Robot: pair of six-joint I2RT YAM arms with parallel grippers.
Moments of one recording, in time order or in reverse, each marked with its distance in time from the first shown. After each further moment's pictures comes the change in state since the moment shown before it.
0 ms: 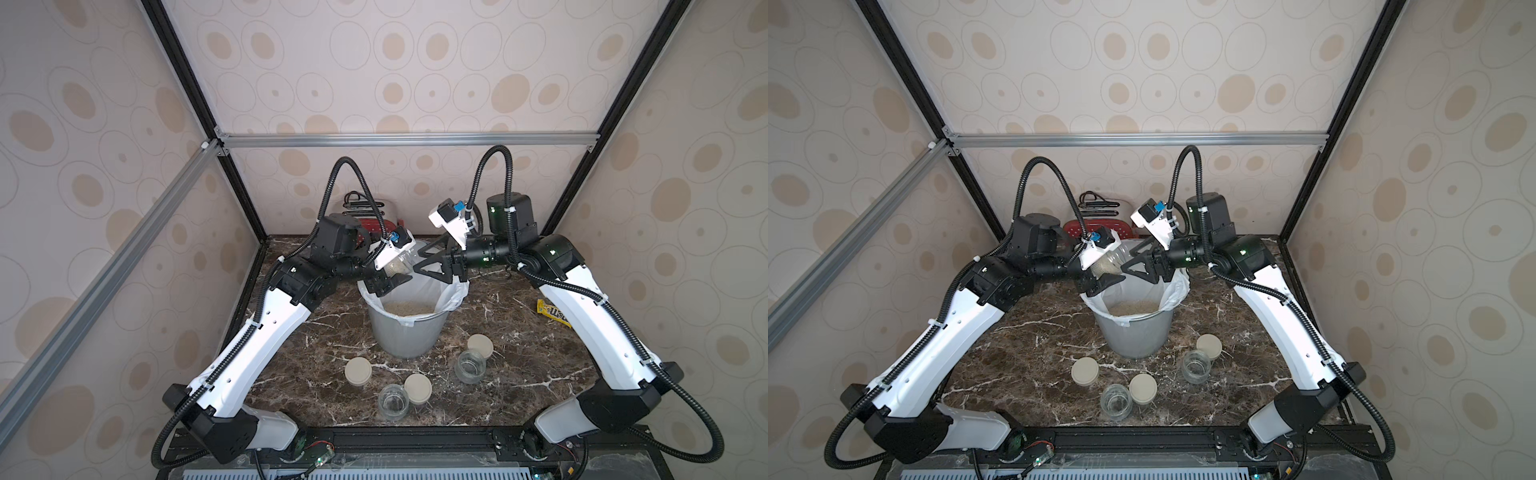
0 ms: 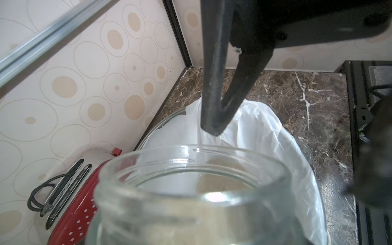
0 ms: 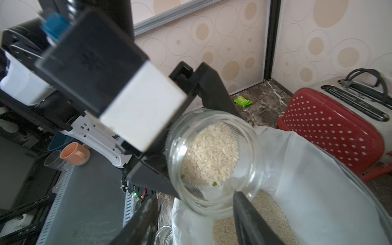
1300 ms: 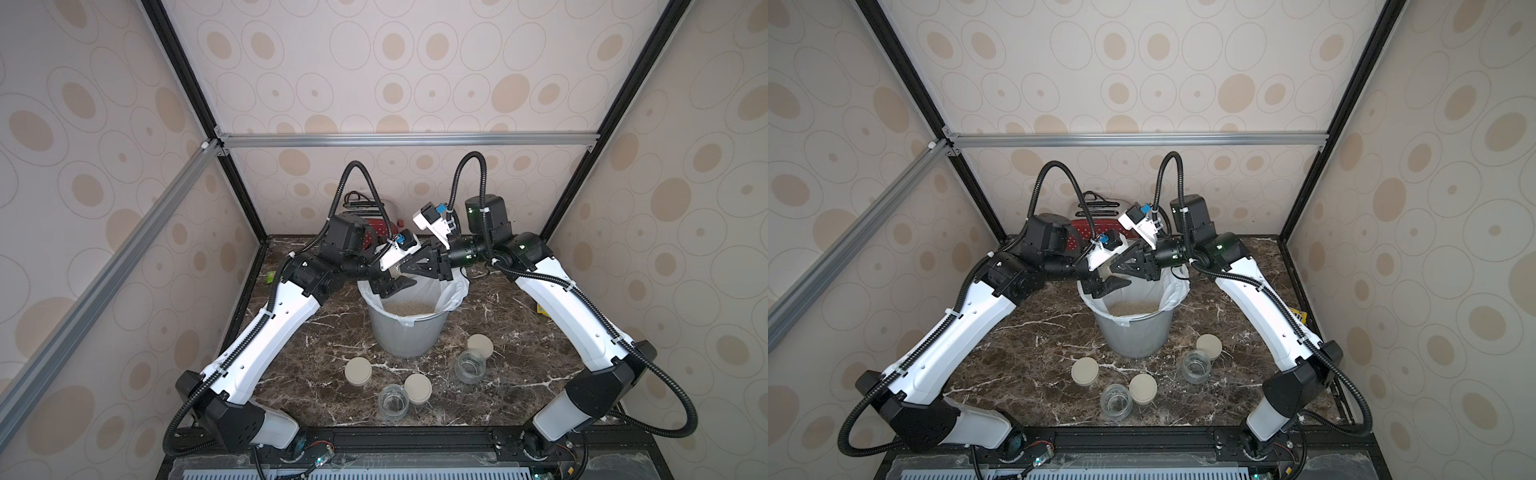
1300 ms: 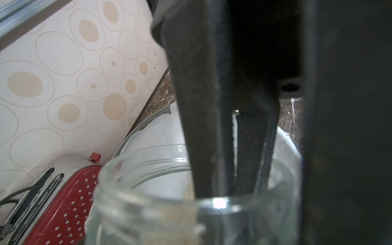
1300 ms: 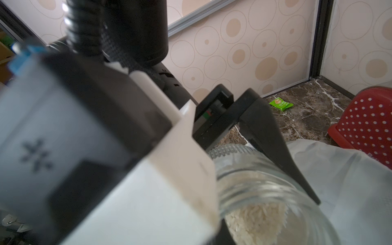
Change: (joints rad) left arm 0.007 0.047 -0.003 0.006 0.087 0.013; right arm 0.014 0.096 -0.034 0.121 -0.179 0.072
